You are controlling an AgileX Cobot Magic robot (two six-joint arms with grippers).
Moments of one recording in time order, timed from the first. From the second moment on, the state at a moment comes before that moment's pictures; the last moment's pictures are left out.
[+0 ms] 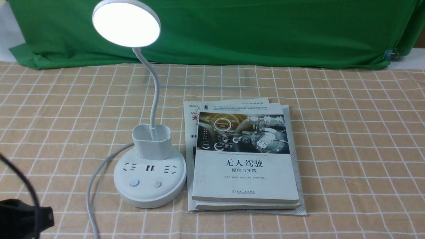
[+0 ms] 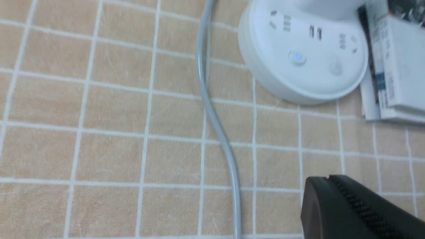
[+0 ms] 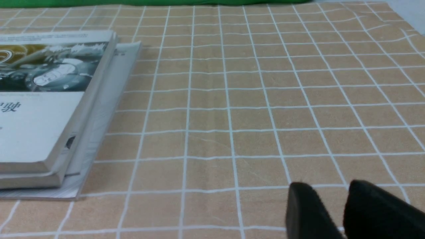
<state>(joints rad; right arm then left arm) 0.01 -0.01 0.01 0.03 0.25 0.01 0.06 0.73 -0.56 -0.39 0.86 0.17</state>
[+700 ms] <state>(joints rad) 0.01 -0.01 0.01 0.03 0.25 0.01 -0.47 1.55 -1.11 -0.15 0.99 0.06</state>
